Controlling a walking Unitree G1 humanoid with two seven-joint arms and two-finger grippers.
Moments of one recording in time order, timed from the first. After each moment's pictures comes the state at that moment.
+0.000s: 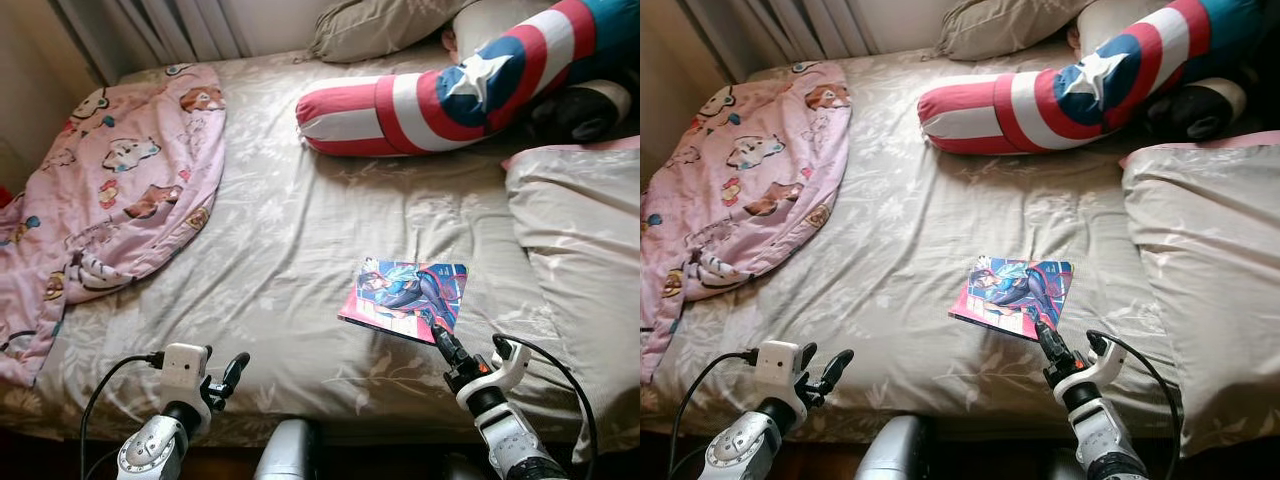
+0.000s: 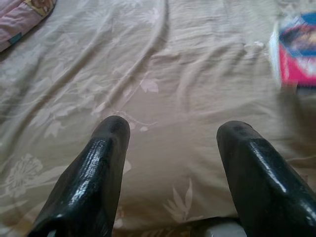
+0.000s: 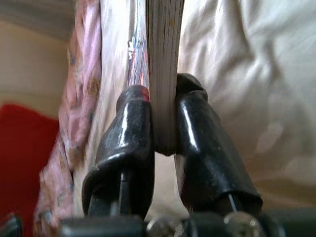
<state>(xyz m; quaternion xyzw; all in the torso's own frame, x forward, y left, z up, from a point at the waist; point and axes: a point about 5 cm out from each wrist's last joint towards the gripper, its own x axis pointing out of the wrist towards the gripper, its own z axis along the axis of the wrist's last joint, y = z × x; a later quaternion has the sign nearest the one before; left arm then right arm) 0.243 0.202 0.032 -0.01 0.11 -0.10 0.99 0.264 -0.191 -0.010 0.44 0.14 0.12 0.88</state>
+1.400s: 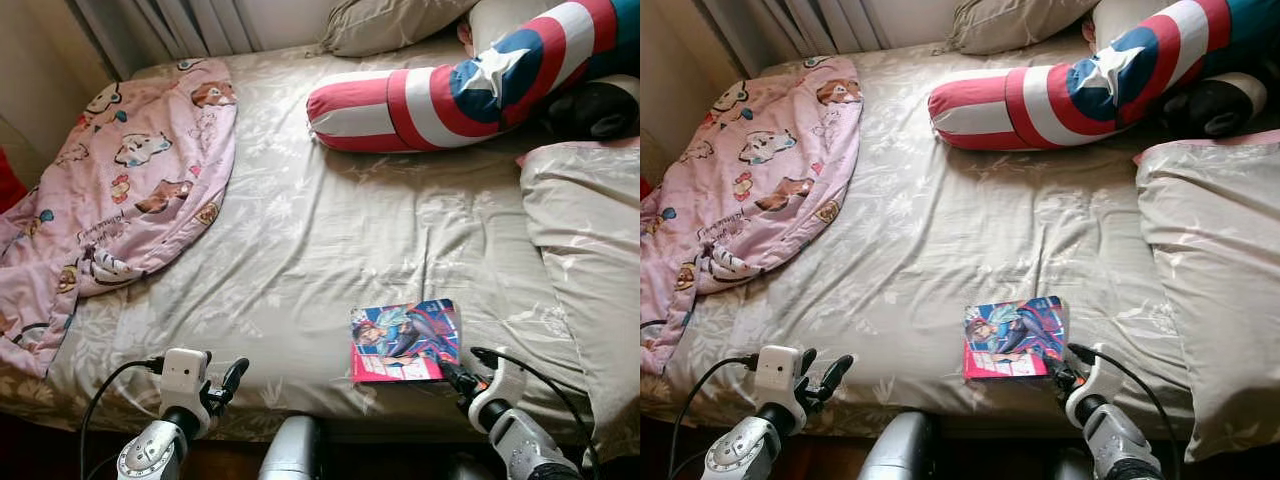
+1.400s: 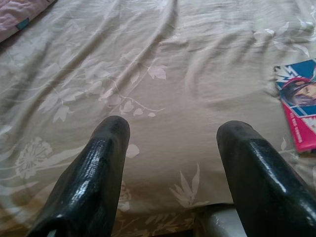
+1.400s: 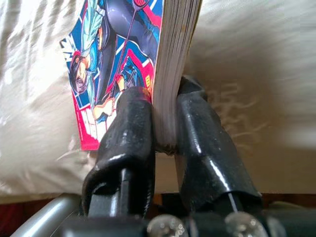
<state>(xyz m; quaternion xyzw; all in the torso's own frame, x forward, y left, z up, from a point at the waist) 0.238 0.203 0.026 -0.01 0.13 -0.10 0.99 0.261 -0.228 -0.020 0.27 0.26 0.01 0.93</state>
